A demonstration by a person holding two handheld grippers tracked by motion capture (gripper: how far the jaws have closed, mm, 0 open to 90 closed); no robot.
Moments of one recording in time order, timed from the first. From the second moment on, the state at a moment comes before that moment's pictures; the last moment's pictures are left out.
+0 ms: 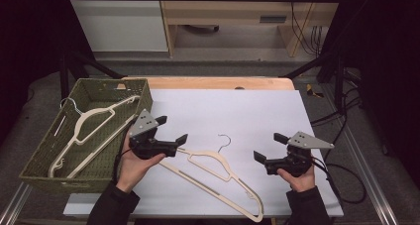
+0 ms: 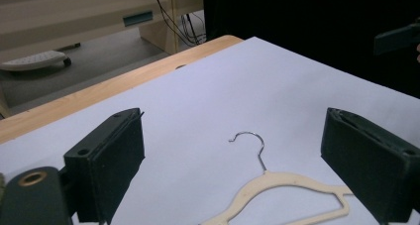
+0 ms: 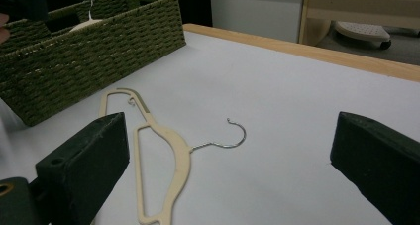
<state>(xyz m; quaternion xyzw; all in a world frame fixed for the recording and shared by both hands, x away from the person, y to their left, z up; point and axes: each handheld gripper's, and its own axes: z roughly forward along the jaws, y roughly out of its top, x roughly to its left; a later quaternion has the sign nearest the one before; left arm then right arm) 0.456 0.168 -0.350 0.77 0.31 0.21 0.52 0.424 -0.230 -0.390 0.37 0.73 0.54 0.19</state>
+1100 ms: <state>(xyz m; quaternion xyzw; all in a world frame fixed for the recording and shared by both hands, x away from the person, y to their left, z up) 0.502 0.073 -0.418 0.81 0.33 0.15 0.46 0.423 -0.230 -0.389 0.37 0.73 0.55 0.19</state>
